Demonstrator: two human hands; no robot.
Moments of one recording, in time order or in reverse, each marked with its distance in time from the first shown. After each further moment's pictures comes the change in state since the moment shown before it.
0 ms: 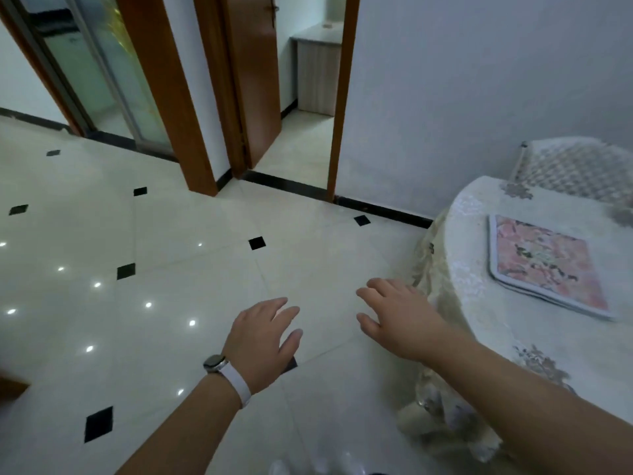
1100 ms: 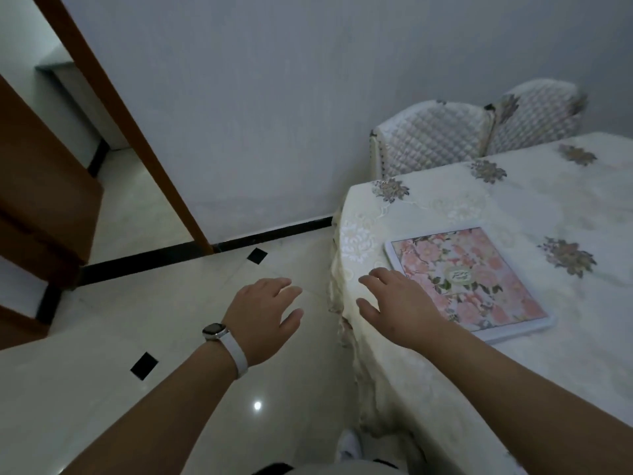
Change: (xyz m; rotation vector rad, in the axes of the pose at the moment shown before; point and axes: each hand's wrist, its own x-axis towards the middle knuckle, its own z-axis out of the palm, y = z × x) left_hand 0.513 0.133 0.124 0.073 -0.271 0.647; right_hand 0.165 0.352 -0.003 0.230 0.131 0.673
